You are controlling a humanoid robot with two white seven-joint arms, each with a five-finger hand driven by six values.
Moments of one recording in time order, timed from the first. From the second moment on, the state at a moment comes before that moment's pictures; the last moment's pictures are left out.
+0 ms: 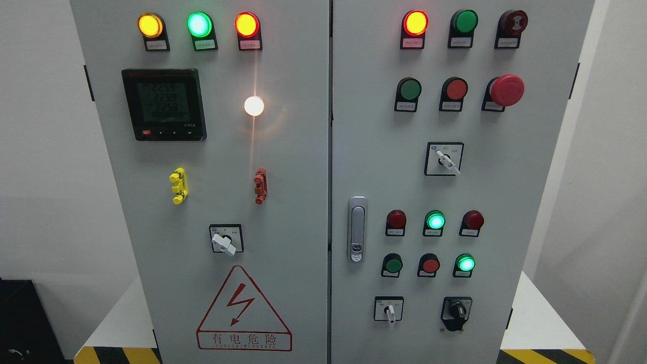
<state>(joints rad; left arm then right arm) 0.08 -0.09 -0.10 -0.09 0.08 -0.06 0.03 0.24 0.08 0.00 -0.27 -0.15 -0.22 0.36</state>
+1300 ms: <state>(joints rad) 0.08 -0.09 -0.10 -0.09 0.08 -0.06 0.03 0.25 0.05 0.00 -0.57 0.22 -0.12 0.17</state>
